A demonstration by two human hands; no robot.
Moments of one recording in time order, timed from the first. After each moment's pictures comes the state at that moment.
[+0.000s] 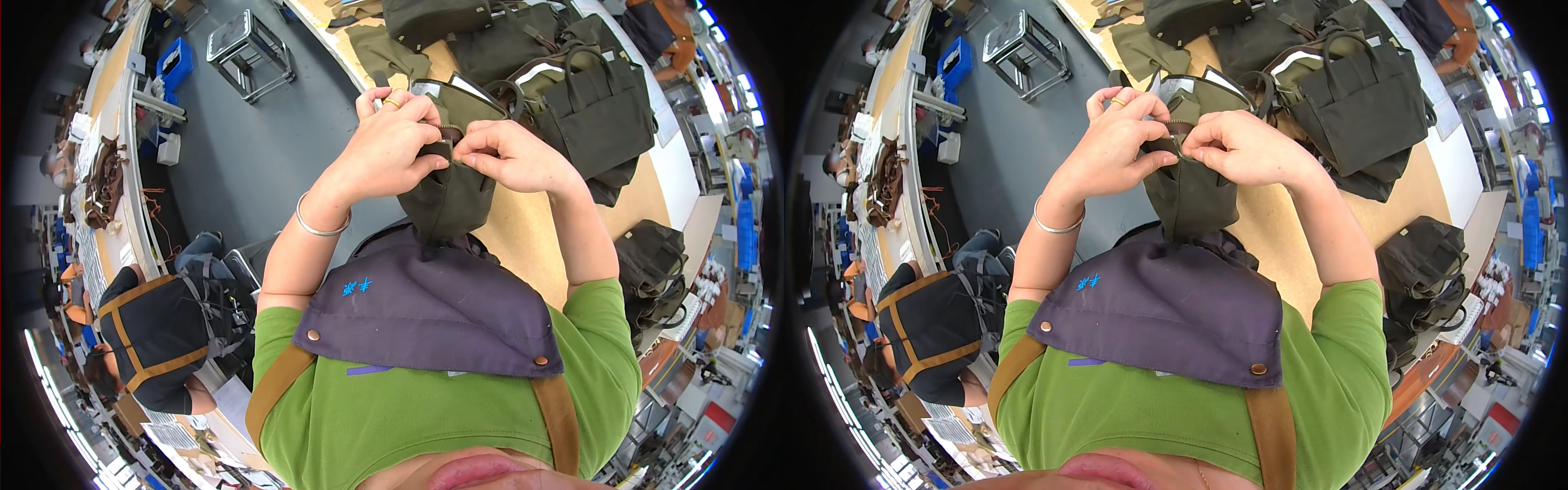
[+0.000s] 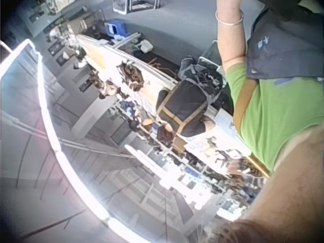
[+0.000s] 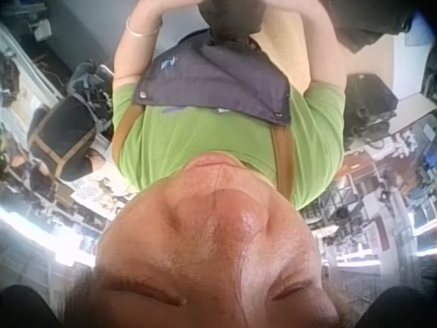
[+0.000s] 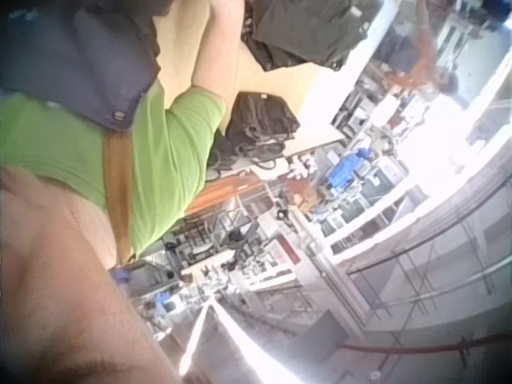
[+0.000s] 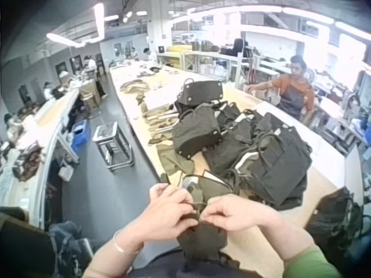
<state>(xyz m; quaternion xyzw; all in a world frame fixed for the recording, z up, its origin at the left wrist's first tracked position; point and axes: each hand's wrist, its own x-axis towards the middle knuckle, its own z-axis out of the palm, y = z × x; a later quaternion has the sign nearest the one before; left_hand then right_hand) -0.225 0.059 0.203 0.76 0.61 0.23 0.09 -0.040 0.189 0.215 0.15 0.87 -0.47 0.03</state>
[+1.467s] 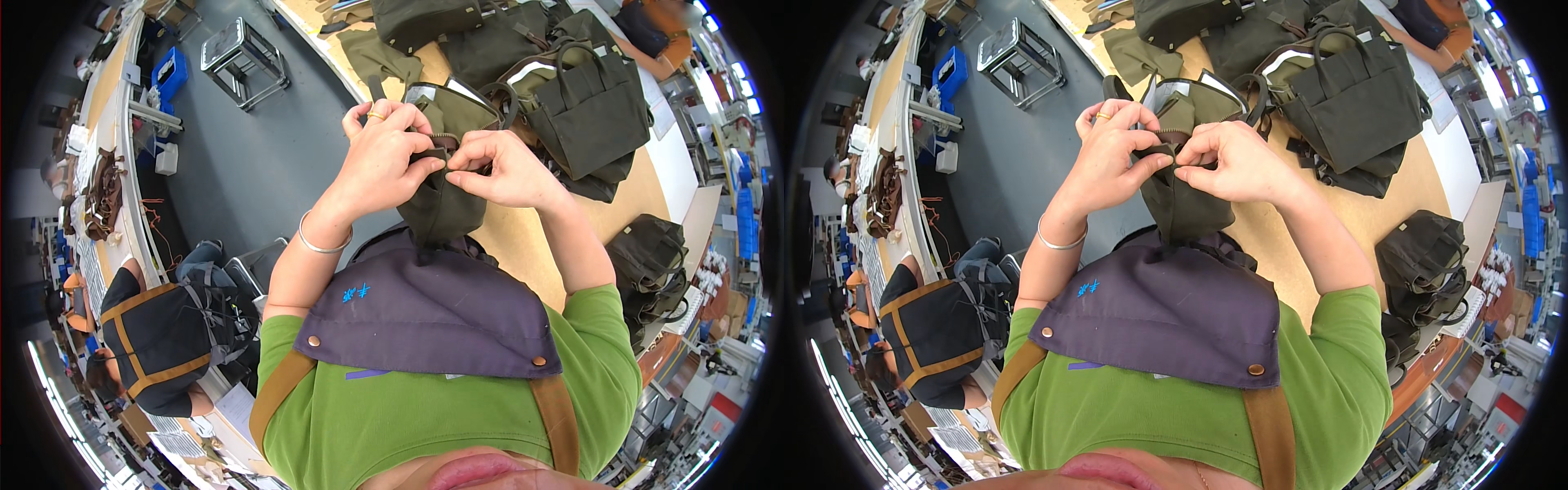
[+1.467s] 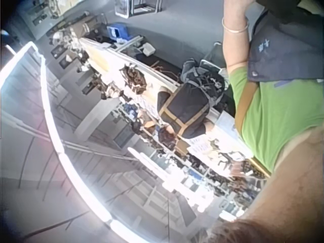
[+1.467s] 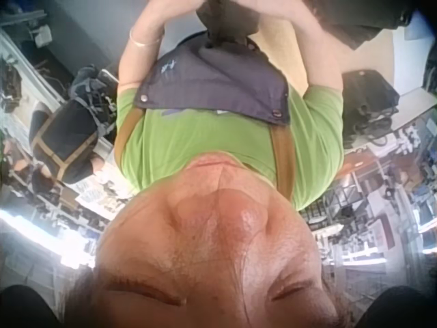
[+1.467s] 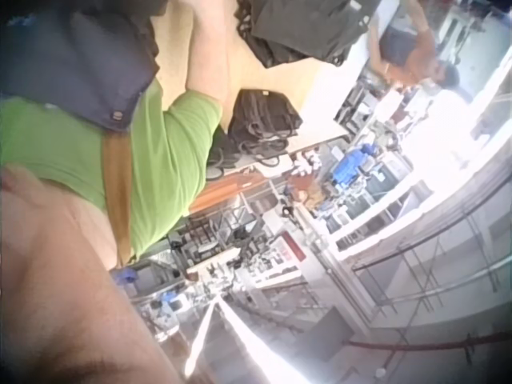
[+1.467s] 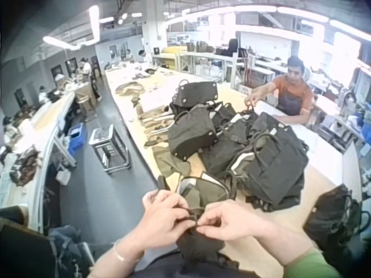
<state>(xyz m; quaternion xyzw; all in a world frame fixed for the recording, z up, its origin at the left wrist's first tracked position) -0.214 0.054 0.195 0.71 0.63 0.30 0.08 -0.031 0.170 0.202 0.19 0.85 -0.49 -0.08</state>
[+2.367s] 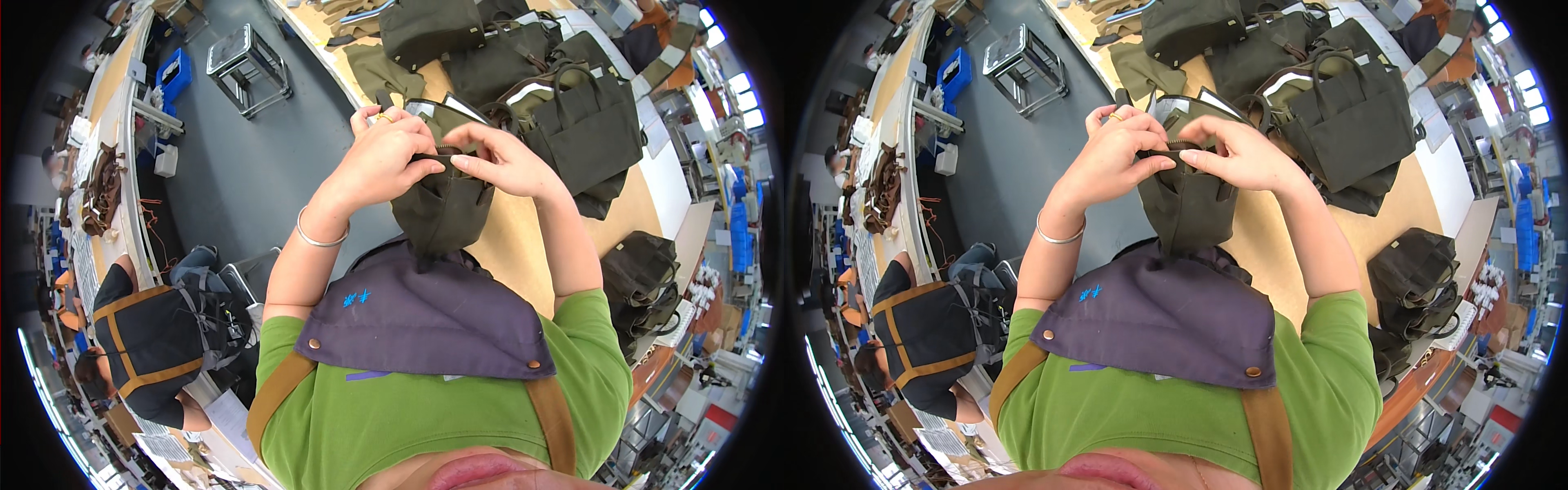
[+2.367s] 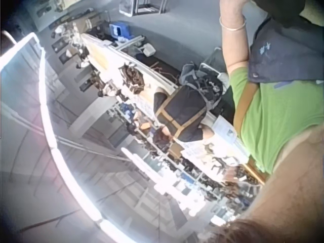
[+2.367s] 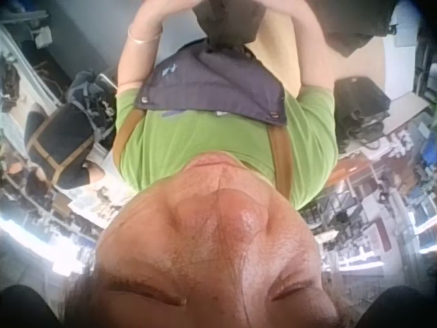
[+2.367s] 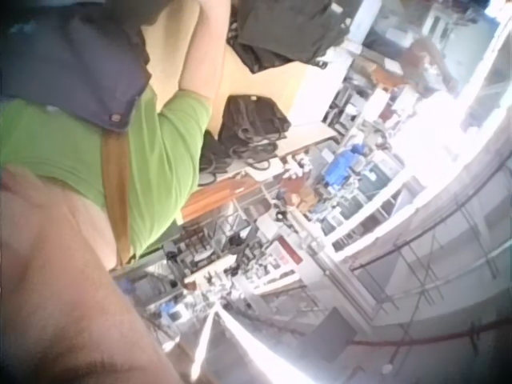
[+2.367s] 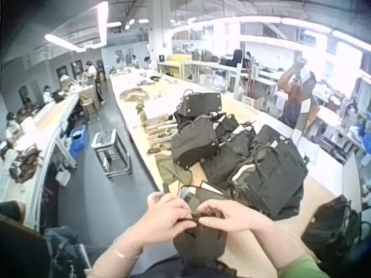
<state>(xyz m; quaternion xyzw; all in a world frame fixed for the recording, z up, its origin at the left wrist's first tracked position) -0.228 0.065 0.206 0.73 0.63 0.26 0.12 -0.038 0.195 0.204 0.21 0.83 -0.51 -0.08</state>
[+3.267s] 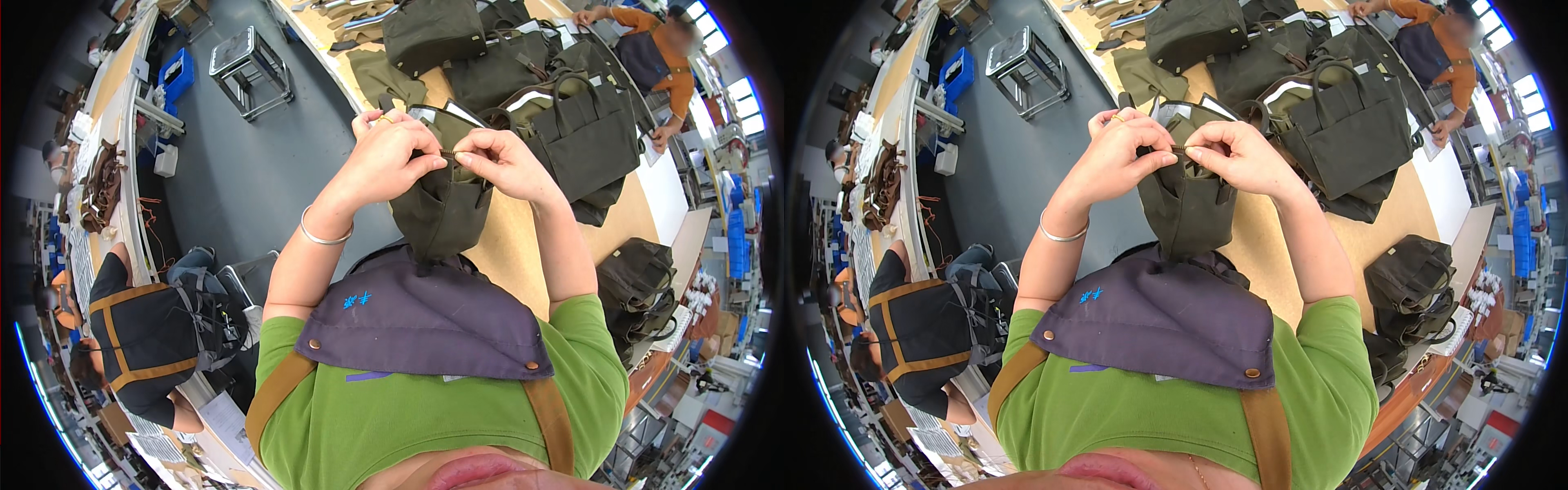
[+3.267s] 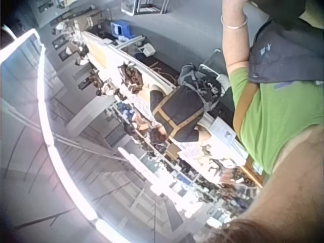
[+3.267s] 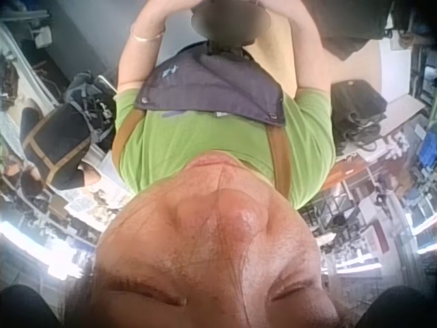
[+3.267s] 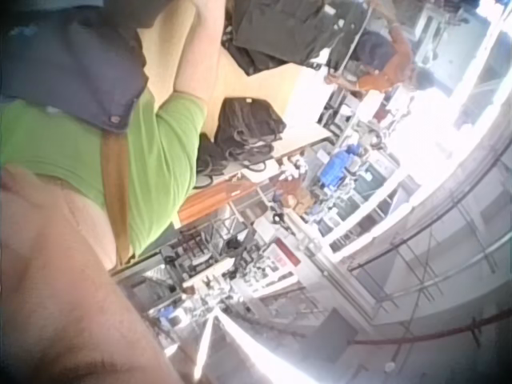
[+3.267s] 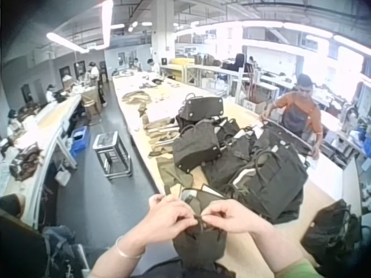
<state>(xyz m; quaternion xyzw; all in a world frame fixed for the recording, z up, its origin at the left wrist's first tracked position) -0.226 0.068 0.203 0.70 0.64 0.29 0.14 -0.040 0.198 0.189 0.17 0.79 -0.58 -0.14</state>
